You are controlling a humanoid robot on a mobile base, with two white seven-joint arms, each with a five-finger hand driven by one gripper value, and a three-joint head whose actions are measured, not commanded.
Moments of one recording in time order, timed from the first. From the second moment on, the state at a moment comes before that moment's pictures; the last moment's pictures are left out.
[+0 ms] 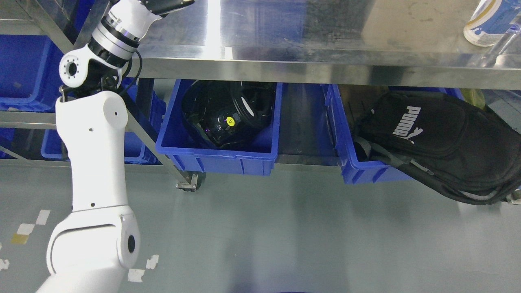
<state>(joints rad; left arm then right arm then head) -0.90 0.01 0.09 -1.15 0.37 -0.18 -0.87 0.00 0.00 -0.05 0.00 0.00 -0.05 0.00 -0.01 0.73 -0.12</state>
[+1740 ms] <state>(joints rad) -0.28 0.00 -0.16 -1.65 0.46 -0.34 -0.15 0.00 0.00 -0.05 0.00 0.00 -0.05 0.00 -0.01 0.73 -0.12</state>
